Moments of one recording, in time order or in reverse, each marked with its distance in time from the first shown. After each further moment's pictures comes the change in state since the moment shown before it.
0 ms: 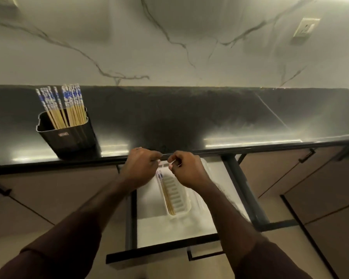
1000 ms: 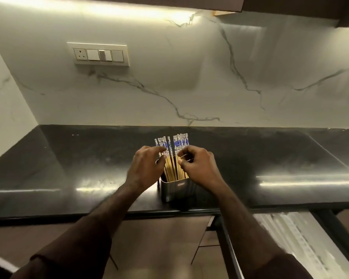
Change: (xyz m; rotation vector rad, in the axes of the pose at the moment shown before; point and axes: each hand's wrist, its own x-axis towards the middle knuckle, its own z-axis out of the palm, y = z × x) left_hand 0.010 -0.290 -0.244 -0.057 0.229 -0.174; right_hand 0.145 -0.315 0.170 0.125 0.053 -0.199
